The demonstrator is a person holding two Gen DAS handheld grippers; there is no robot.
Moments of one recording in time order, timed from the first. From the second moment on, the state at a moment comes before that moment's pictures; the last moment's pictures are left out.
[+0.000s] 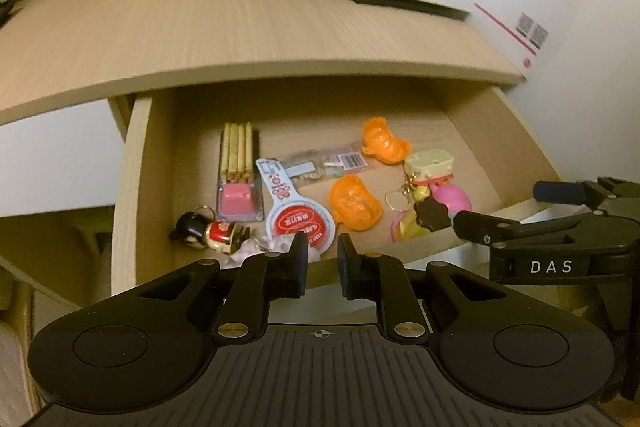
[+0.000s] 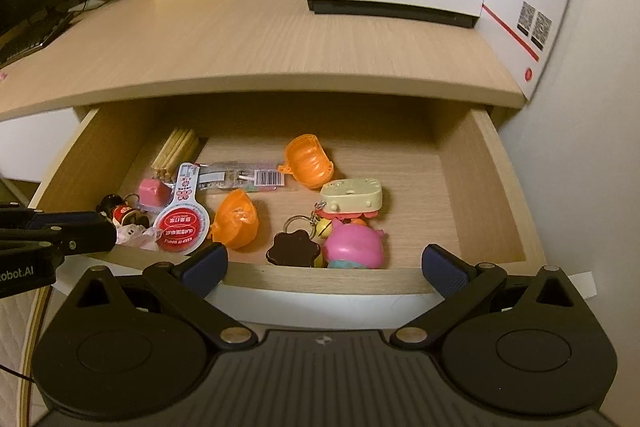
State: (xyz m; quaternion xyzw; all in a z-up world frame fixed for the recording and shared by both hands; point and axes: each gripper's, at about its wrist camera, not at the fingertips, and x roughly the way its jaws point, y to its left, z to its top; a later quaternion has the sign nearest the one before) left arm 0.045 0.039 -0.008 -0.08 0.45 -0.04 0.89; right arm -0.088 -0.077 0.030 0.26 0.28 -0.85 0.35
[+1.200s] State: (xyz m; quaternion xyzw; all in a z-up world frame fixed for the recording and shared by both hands) left arm 0.189 0.086 -0.067 -0.06 0.50 0.11 0.85; right arm -0.168 -0.137 0.035 0.33 0.23 -0.83 0.38
